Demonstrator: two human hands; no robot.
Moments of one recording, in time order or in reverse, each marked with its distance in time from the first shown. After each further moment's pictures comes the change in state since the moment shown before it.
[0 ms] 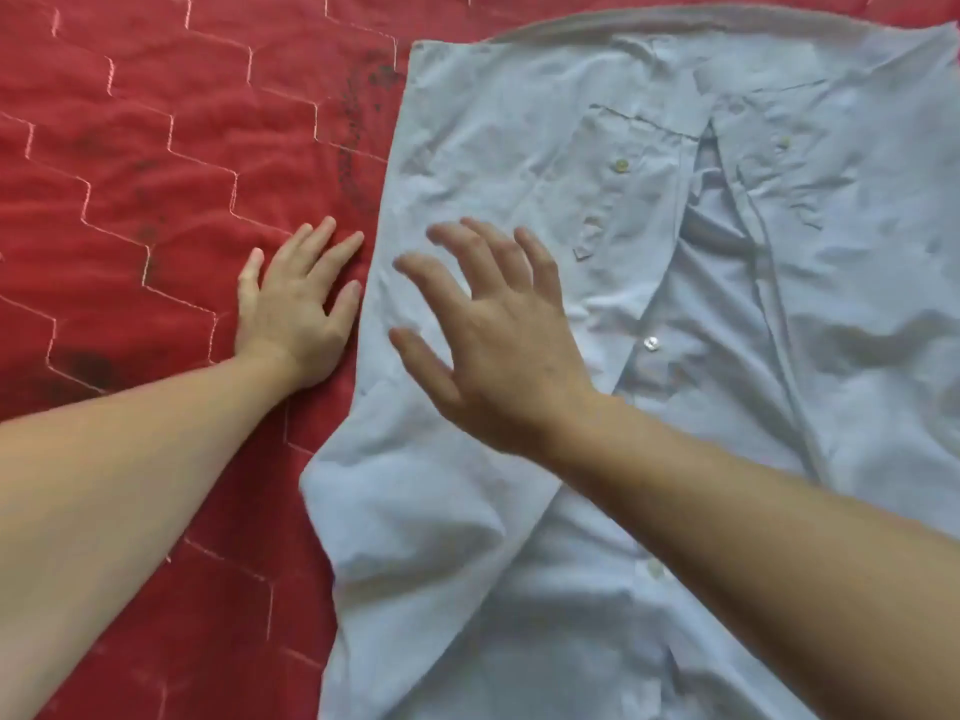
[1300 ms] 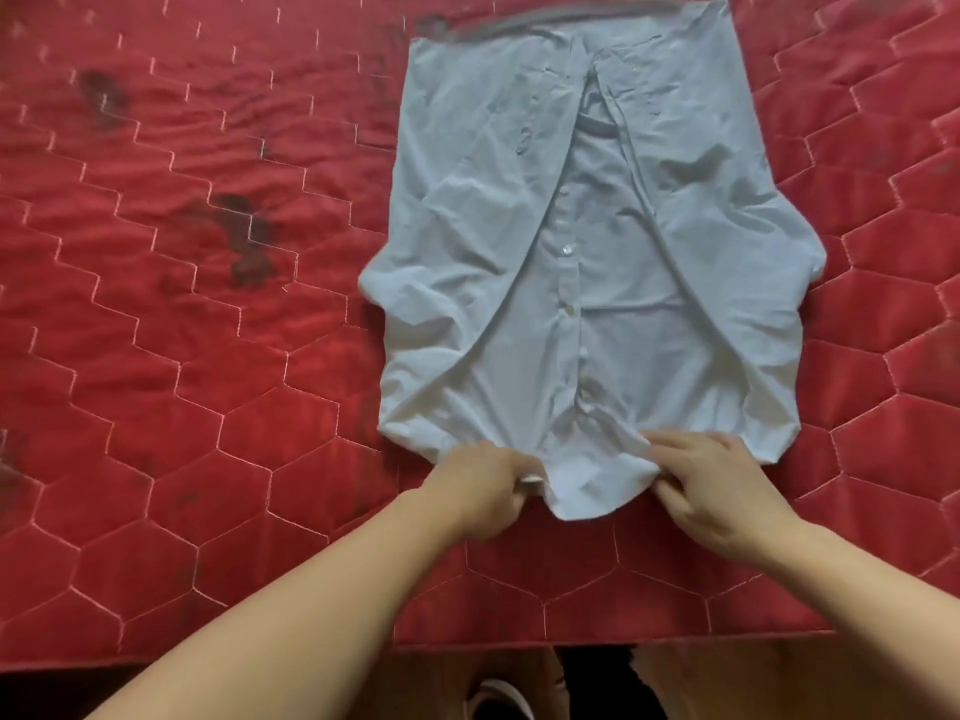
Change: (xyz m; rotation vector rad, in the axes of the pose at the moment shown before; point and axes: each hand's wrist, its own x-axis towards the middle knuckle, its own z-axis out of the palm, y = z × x) left_hand -0.428 0.192 -0.037 -0.115 -0.725 0.261; right_hand -0.447 -0.028 -0.117 -0.071 -0.522 0.270
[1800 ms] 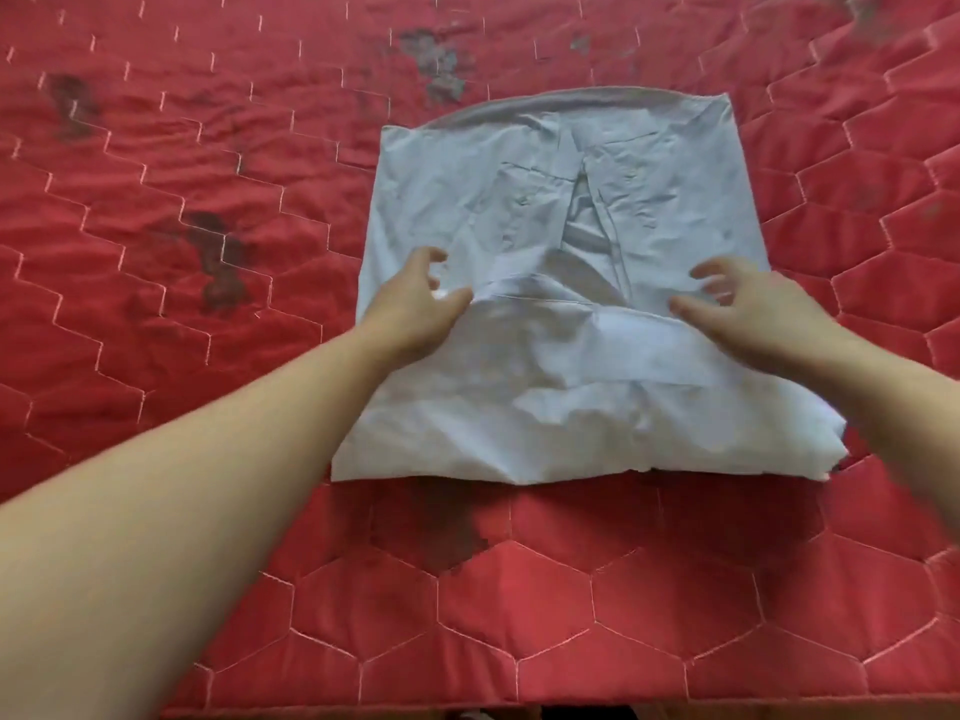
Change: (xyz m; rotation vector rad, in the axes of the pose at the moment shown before) left_hand 0.074 -0.024 -0.153 -0.500 0.497 -0.303; right_hand 0.116 0.047 -0.140 0.358 0.174 0.391
